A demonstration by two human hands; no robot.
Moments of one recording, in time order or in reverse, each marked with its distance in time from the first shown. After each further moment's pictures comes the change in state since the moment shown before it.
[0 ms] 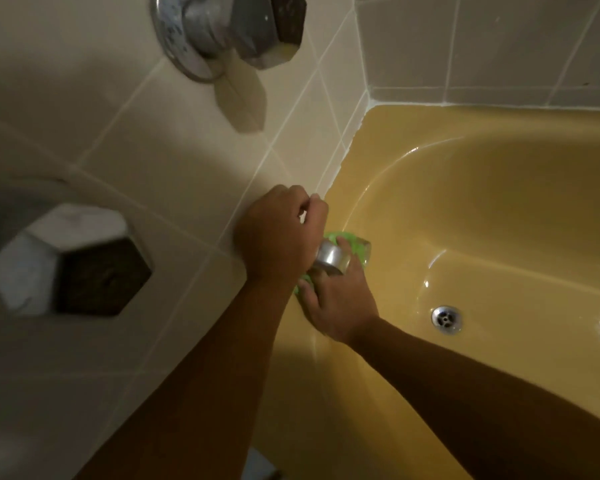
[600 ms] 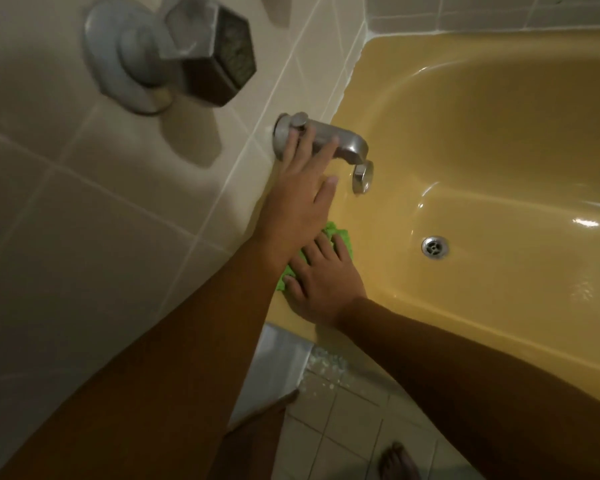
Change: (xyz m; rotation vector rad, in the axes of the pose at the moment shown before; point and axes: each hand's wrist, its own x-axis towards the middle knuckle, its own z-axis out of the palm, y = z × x) left_hand -0.092 -0.035 -0.059 -0.269 -0.537 0.135; right_hand -0.117 -0.110 0.024 -0.151 -0.068 -0.047
